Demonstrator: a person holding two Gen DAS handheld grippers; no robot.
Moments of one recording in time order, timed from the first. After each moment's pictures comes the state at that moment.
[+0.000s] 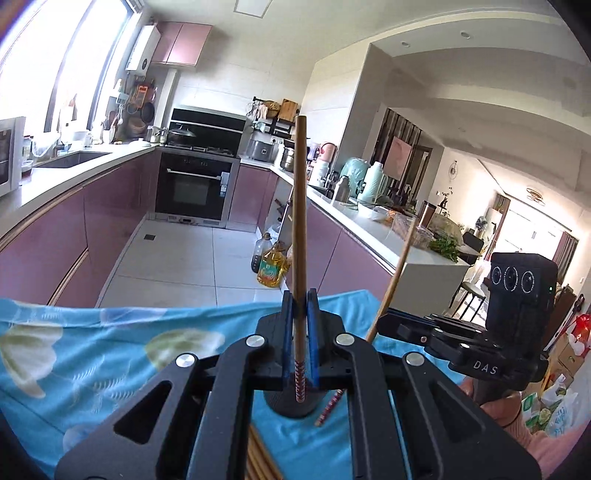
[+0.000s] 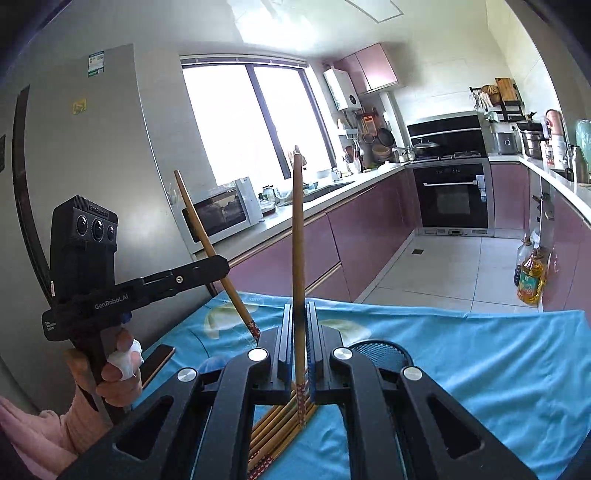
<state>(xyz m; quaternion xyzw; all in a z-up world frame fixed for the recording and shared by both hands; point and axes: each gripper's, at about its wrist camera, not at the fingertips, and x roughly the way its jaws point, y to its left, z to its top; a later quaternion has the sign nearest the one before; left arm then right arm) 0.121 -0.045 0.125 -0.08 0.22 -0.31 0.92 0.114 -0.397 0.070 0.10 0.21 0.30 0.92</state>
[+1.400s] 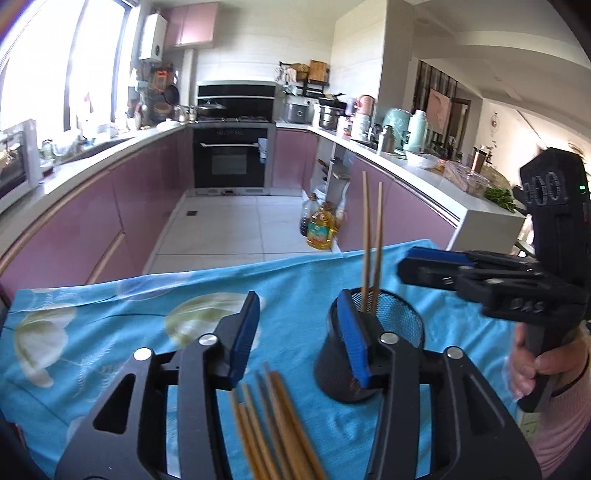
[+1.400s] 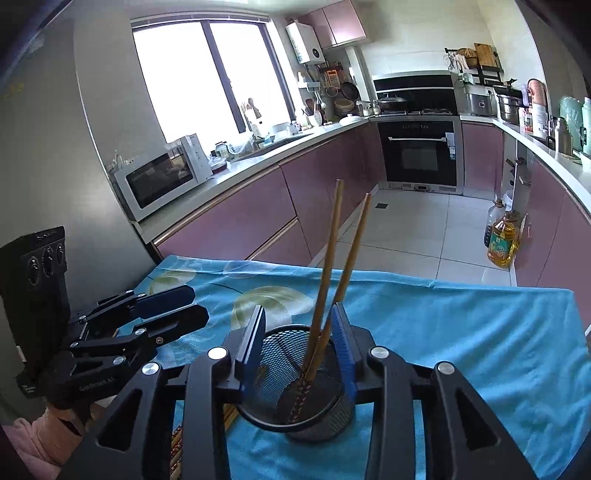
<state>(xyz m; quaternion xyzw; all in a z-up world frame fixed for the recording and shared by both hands) 0.180 -0.093 0.027 0.01 0.28 -0.21 0.94 0.158 -0.386 0.027 0.08 0.31 0.25 0.91</state>
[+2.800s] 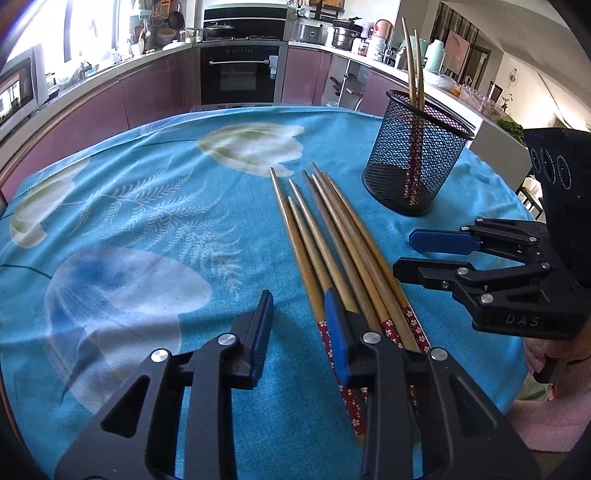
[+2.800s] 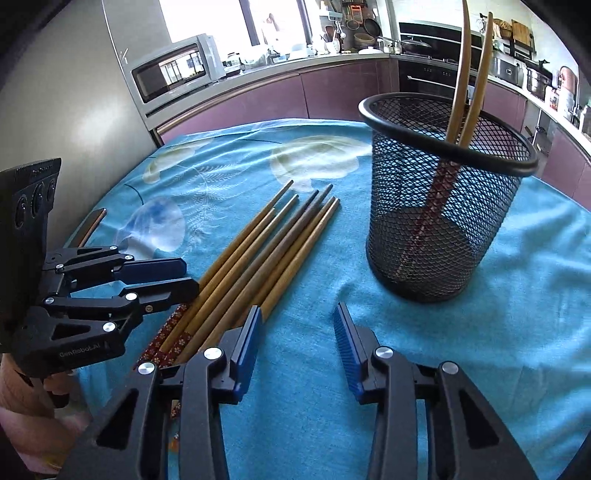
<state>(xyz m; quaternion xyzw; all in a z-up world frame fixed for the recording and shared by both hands) 0.118 -0.019 -0.096 0.03 0.44 -0.21 0.87 0.112 -0.289 -0.085 0.00 0.45 0.24 0.86</state>
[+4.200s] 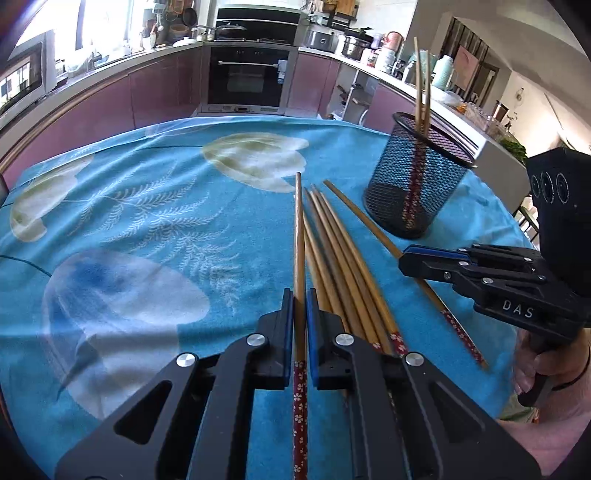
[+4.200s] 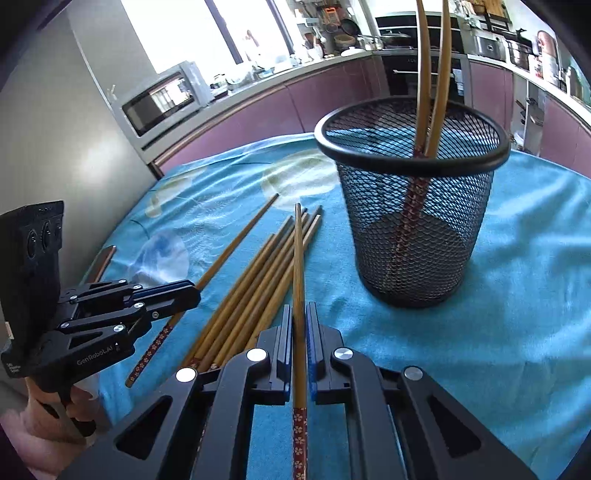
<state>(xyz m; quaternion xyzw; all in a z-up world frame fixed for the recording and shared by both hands) 0.126 -0.020 -0.089 -0.01 0.43 -0.20 0.88 0.119 -0.302 -0.079 0.06 0.43 0.26 0.86</state>
